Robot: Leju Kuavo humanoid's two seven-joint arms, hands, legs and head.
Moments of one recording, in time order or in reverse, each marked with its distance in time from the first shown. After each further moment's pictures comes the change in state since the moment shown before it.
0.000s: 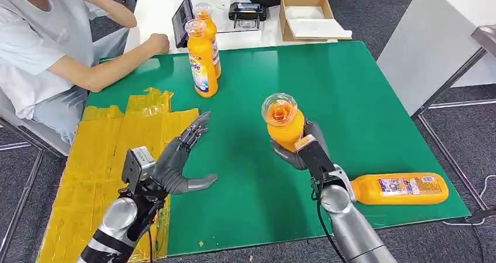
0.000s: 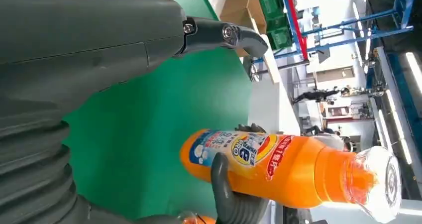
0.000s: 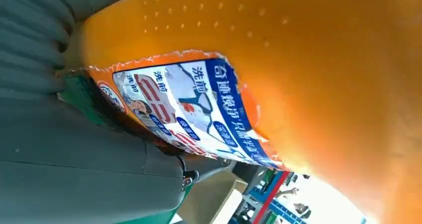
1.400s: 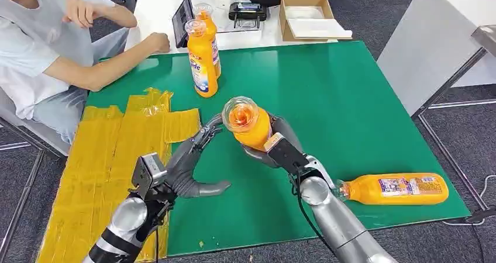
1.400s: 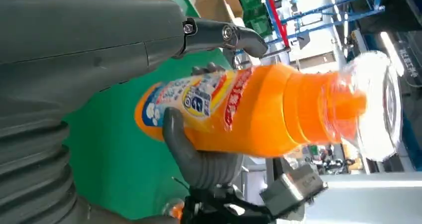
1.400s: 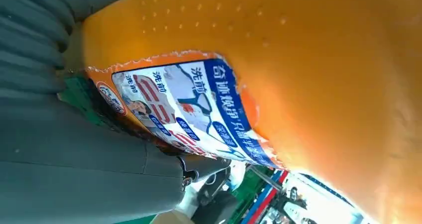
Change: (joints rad) left arm -0.023 -0.018 -0.074 -0.016 -0.039 0.009 -0.034; right arm -0.104 0.045 0.143 0.063 0.000 0.083 0.000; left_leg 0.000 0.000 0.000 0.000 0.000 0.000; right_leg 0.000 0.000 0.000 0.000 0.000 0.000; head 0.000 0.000
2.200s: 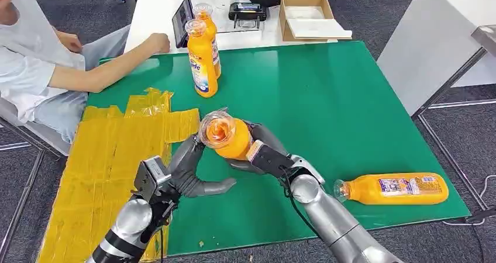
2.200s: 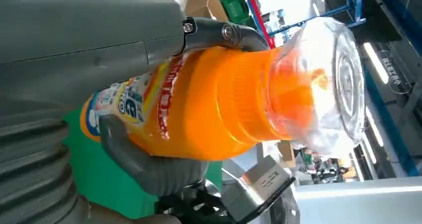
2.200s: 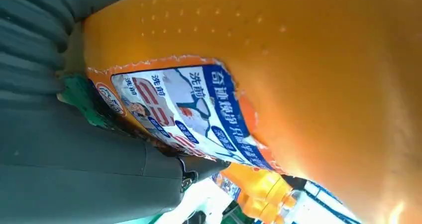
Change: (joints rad) left arm -0.002 -0.016 -0.031 -0.031 -0.046 0.046 -0.016; right arm -0.051 0.011 0.083 0.051 0.006 0.135 -0.020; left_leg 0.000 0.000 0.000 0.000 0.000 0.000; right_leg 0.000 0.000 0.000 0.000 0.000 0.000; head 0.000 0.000
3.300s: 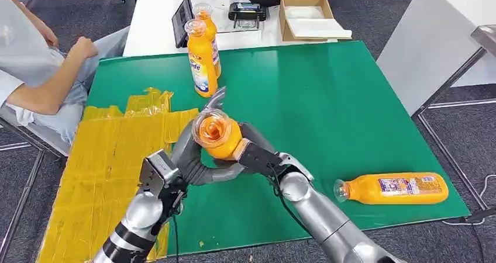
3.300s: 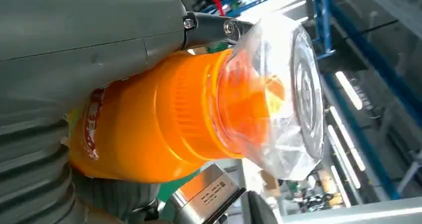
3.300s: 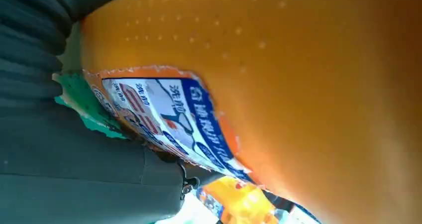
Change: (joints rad) left arm -0.059 -0.067 -0.030 0.017 -0.091 0.121 -0.018; right arm -0.037 0.047 0.054 0.021 0.006 0.039 0.022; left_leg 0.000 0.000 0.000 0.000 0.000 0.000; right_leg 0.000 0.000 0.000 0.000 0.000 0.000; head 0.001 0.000
